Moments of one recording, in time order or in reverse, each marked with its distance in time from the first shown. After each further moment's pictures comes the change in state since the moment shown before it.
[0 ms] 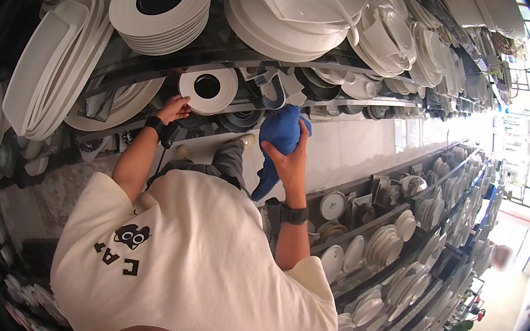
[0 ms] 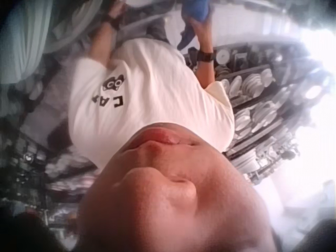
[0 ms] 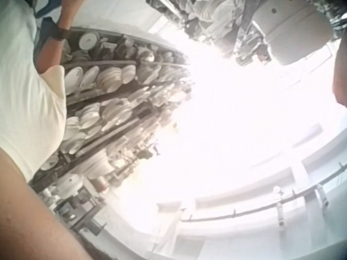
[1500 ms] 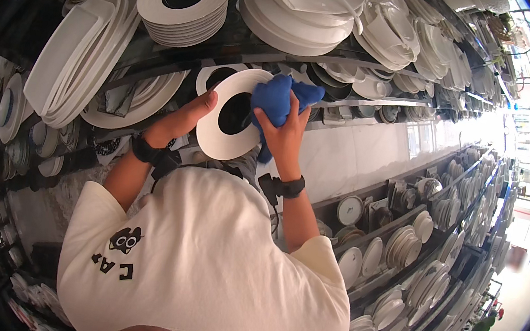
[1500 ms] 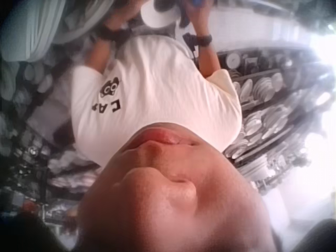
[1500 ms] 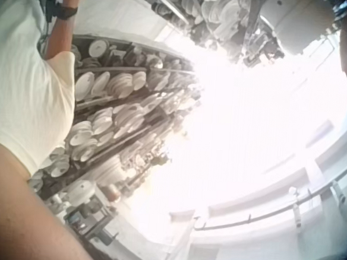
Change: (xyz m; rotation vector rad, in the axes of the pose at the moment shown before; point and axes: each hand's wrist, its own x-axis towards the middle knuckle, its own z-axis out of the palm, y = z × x) left_hand -0.289 0.132 0.111 0.435 -0.532 0.611; right_hand -0.005 -0.025 0.056 -0.274 0.170 -0.438
